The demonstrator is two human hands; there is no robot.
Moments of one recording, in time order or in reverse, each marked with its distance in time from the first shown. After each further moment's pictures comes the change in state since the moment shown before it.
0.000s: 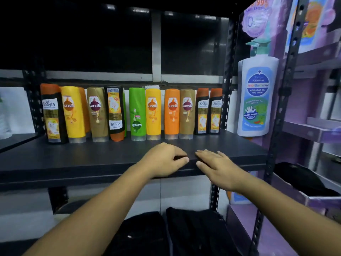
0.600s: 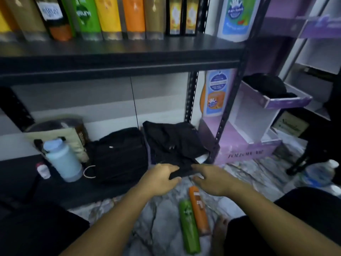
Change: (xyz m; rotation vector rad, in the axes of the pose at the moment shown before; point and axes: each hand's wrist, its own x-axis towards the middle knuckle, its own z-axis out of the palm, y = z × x) left_hand -0.178 0.066 0.277 -0.333 -0.487 -0.175; right_hand -0.218 0.048 0.200 0.115 -0.505 0.310
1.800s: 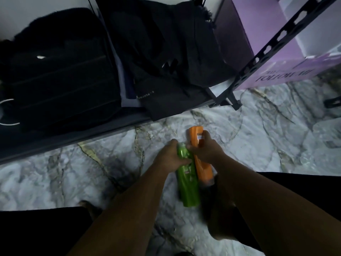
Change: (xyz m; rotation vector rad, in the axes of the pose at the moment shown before) left_hand 0.130 -0.115 0.276 -0.511 -0.374 -0.482; right_hand 0.157 0.129 0.256 0.509 -0.219 0.675
